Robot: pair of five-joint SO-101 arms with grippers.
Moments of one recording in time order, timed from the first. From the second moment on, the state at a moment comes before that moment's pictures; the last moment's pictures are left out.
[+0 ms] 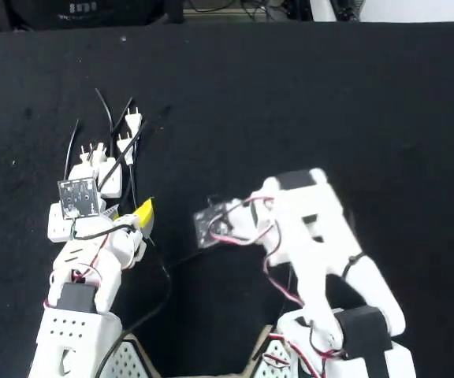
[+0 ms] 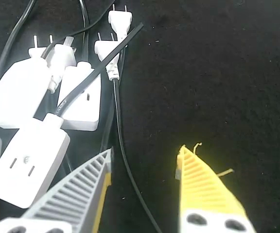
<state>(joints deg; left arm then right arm) 1.1 -86.6 94.6 33.9 13.4 -12.5 -17.1 46.0 75.3 87.5</state>
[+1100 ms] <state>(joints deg) 1.1 -86.6 94.6 33.9 13.4 32.3 11.6 -1.7 61.9 45.8</state>
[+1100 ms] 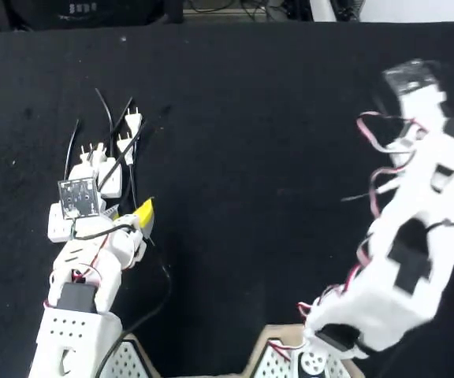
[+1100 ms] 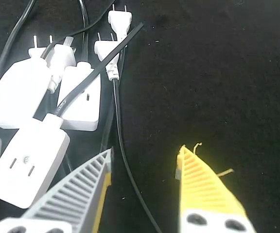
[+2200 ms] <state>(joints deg) 1.1 -86.6 94.6 33.9 13.4 34.0 68.2 -92.5 96.4 24.5</state>
